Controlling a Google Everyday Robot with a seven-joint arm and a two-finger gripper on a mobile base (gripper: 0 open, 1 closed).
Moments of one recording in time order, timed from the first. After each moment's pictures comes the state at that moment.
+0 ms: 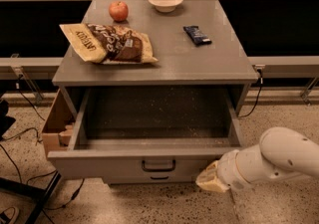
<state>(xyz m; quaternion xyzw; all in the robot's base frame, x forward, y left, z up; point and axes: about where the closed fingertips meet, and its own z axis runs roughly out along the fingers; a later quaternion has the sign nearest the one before) 0.402 -0.142 0.601 -0.55 0.78 0.21 0.23</state>
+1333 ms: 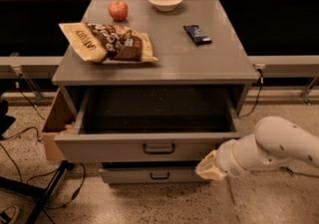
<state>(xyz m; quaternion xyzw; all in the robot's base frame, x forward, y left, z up) 0.443 -0.151 0.590 -0.54 0.78 0.21 0.23</state>
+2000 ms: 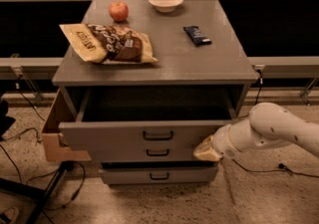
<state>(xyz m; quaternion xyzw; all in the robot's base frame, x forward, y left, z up) 0.501 -0.153 0.587 -0.55 0.77 0.20 0.26</state>
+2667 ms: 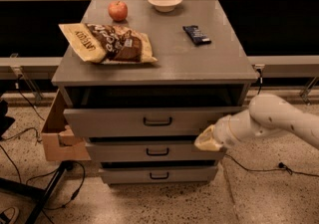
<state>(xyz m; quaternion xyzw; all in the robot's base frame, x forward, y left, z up) 0.533 -0.156 0.589 -0.56 0.76 0.20 0.27</state>
